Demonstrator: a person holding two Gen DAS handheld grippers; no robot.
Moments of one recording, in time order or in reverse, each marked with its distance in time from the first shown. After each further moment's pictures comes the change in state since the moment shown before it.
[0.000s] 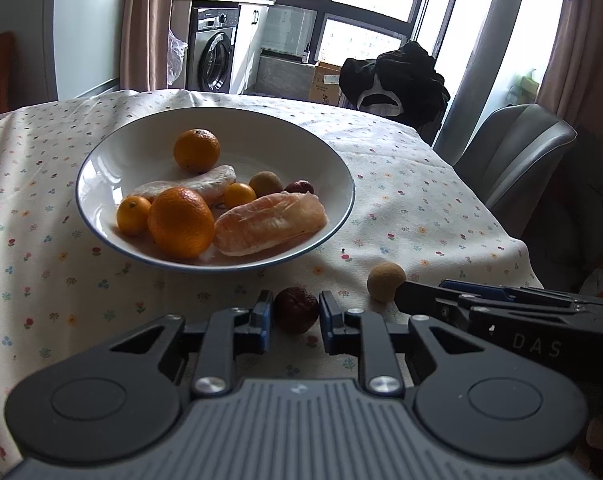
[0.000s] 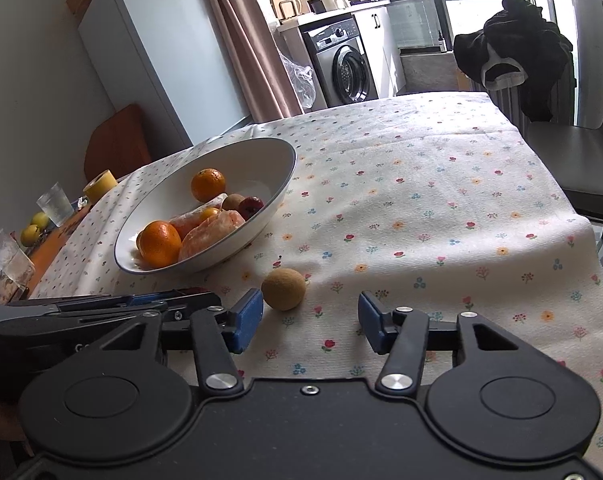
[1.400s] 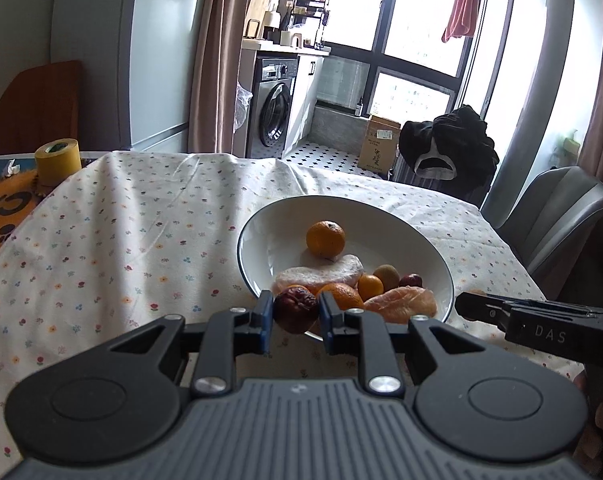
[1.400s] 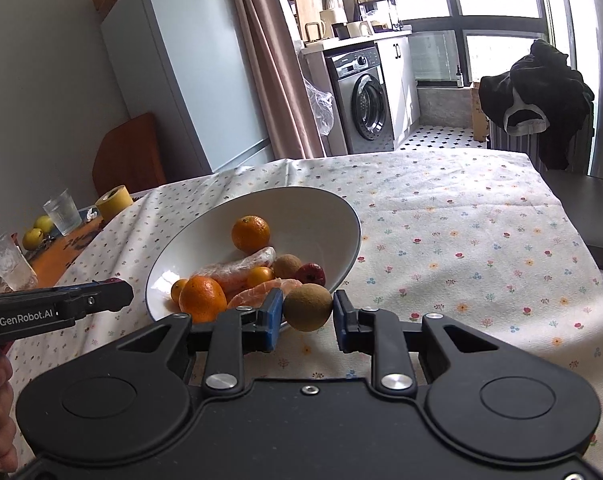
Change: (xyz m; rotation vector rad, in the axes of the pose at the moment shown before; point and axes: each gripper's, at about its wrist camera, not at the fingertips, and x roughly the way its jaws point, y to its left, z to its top) left arm -0.064 0.071 0.034 -0.067 -0.152 0.131; right arm 0.011 0.053 0.039 -0.089 -0.070 -0.007
